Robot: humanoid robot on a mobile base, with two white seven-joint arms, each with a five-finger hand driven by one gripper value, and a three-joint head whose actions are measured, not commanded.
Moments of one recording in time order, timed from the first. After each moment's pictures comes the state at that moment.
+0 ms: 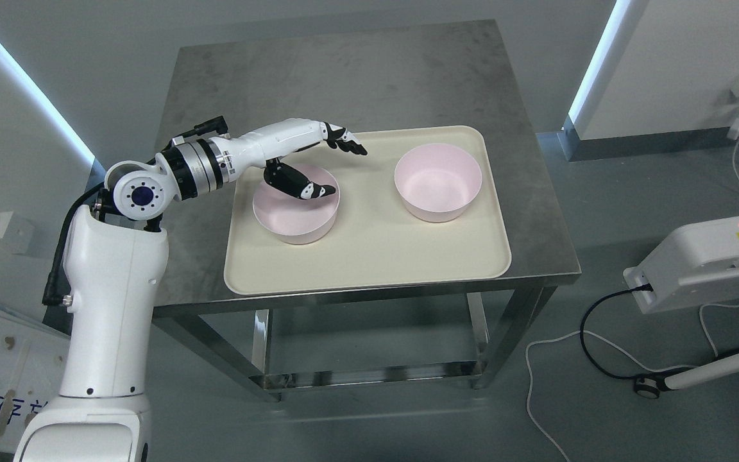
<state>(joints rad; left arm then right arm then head) -0.77 0.21 -0.10 -1.29 -0.50 -0.44 -0.99 0.04 0.00 0.00 0.00 0.00 -0.25 0.00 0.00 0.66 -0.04</state>
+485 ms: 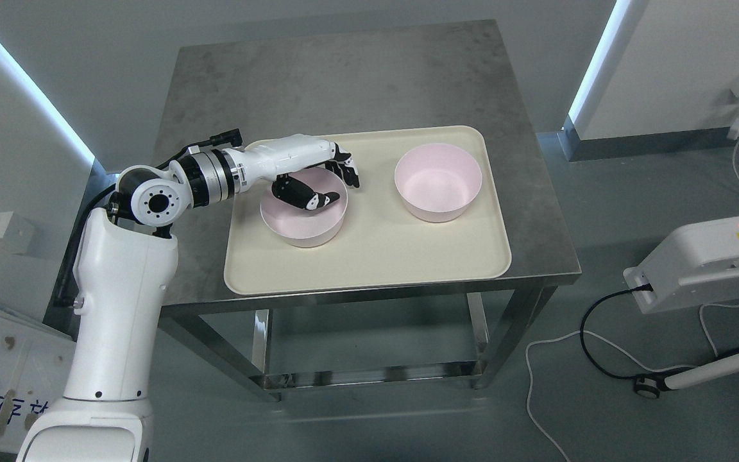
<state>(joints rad) -0.76 0.21 -0.13 -1.29 -0.58 -0.48 -0.99 0.04 0.00 0.00 0.00 0.00 -0.25 0.00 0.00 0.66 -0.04</state>
